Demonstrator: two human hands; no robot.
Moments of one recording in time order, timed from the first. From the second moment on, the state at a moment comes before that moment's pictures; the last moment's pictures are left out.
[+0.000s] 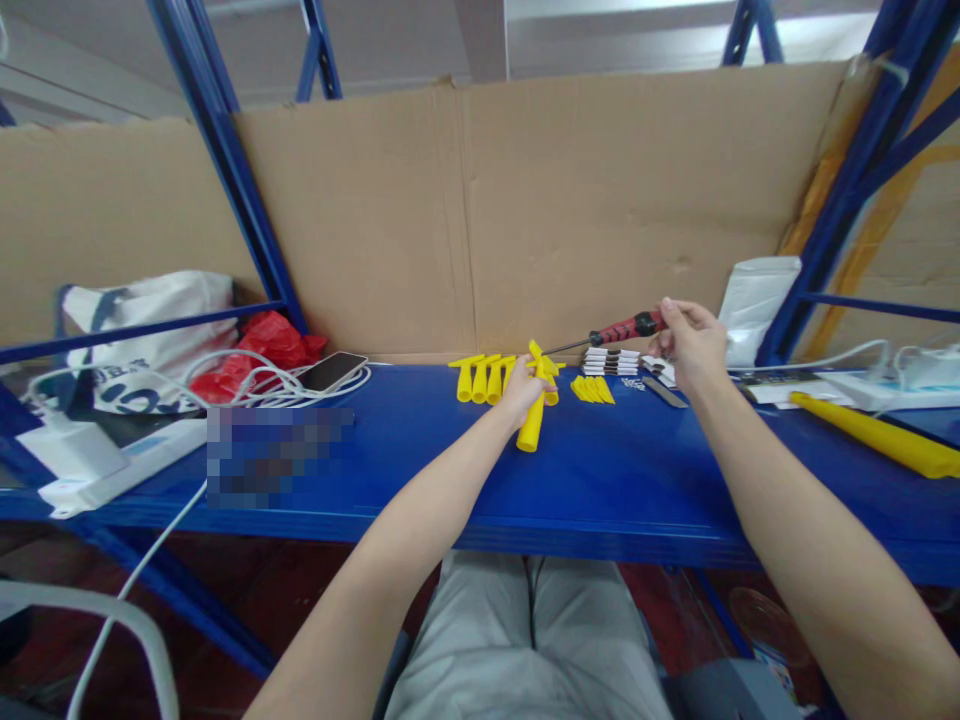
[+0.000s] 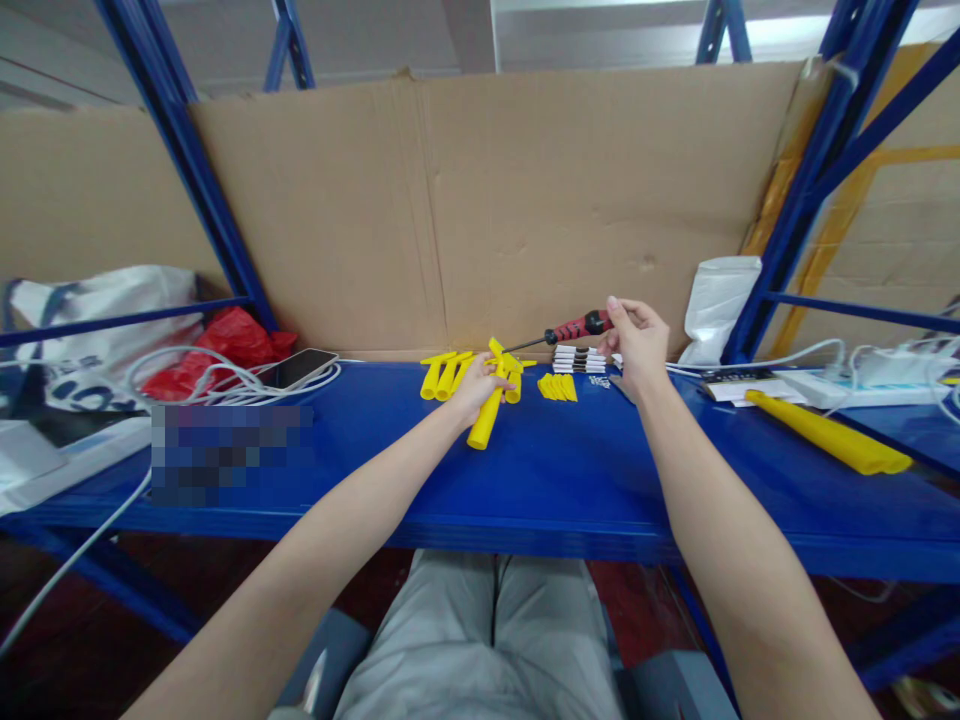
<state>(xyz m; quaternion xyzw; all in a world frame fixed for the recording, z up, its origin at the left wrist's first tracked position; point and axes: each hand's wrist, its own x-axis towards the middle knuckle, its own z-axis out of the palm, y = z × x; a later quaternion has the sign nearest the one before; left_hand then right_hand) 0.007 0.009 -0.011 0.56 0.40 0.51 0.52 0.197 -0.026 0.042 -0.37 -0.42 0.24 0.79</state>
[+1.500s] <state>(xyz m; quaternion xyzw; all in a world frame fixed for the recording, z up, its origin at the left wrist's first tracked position) 0.003 0.014 -0.012 0.55 0.43 0.54 0.48 0.211 -0.011 0.028 -0.38 -0.56 0.20 0.71</state>
